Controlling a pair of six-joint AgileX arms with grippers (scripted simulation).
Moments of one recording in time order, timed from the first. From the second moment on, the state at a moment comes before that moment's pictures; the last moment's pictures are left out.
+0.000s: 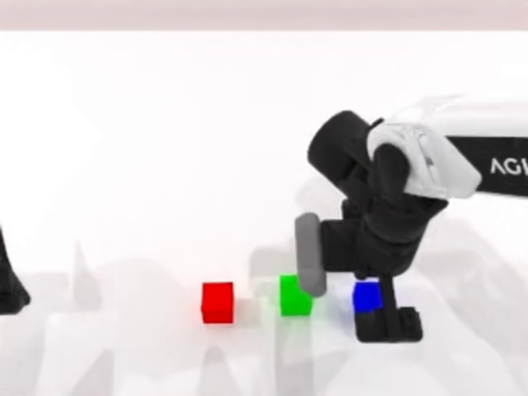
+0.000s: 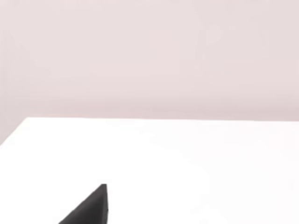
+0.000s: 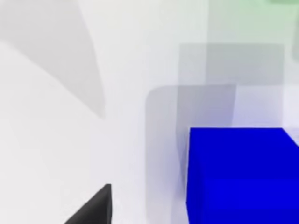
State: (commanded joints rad) left arm 0.02 0.00 0.00 0.00 0.00 0.00; right arm 0.67 1.94 1.26 -0.88 -0.01 -0.90
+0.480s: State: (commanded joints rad) left arm 0.02 0.00 0.00 0.00 0.00 0.00; right arm 0.68 1.85 1.41 -1.12 -0.01 -0.90
